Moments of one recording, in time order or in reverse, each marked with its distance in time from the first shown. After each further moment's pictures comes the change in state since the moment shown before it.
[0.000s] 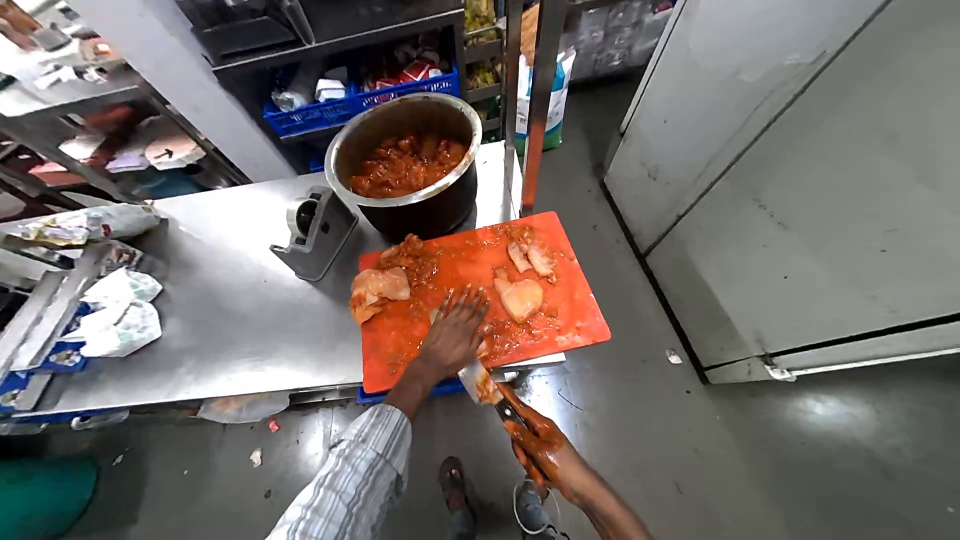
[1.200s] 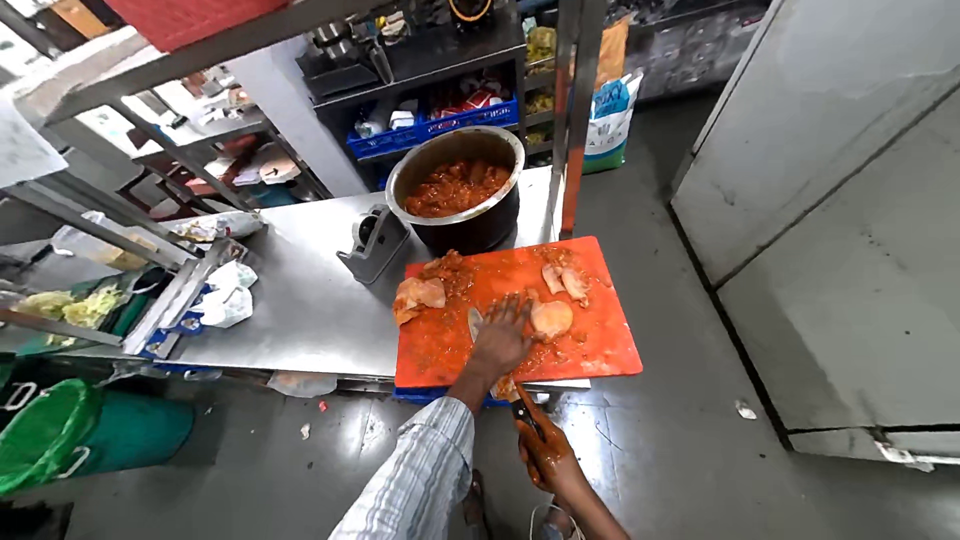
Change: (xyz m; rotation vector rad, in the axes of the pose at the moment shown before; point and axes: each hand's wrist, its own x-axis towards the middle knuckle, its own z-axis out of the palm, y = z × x) left_hand 0.039 0.057 -0.022 -0.001 -0.055 -0.326; right_hand 0.020 0.000 0.001 0.039 0.048 -0.069
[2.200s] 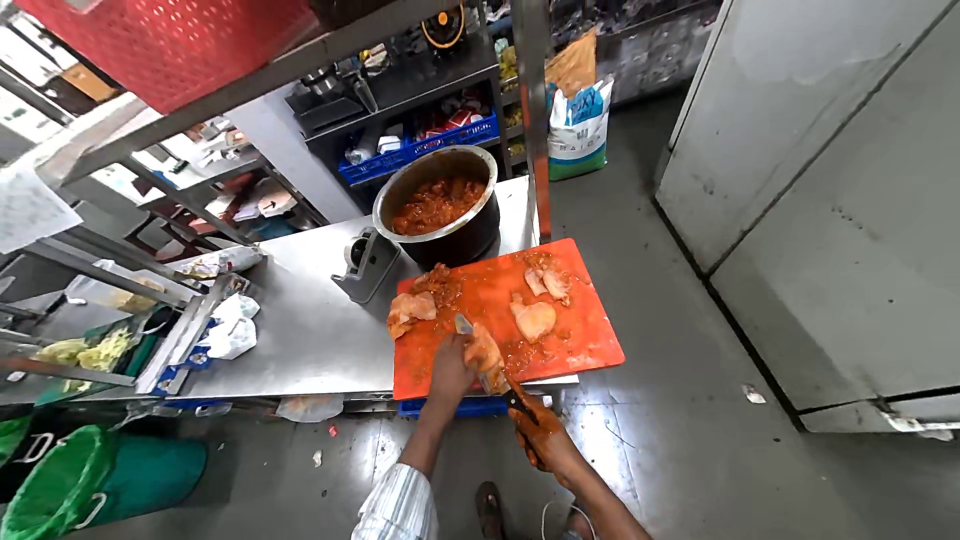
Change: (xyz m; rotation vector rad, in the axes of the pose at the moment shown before) left_hand -0.049 -0.036 -0.011 -0.331 0.077 -0.336; right_hand 0.013 -0.014 -0.013 -0.076 -0.023 0.029
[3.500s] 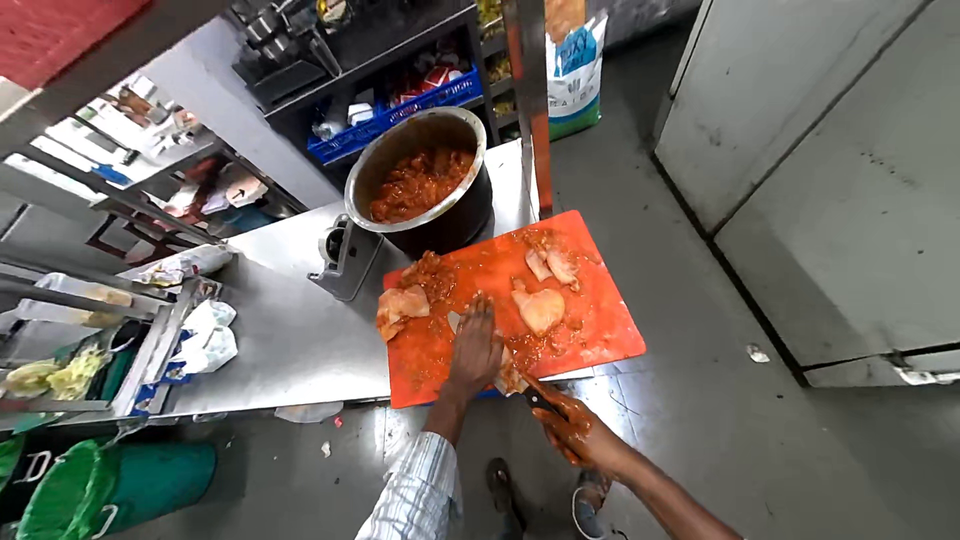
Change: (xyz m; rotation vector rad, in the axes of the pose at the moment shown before) left_hand 0.036 -0.020 0.049 0.172 0.095 0.479; right_hand 0.008 -0.010 -0.039 -0.111 -0.145 0.026
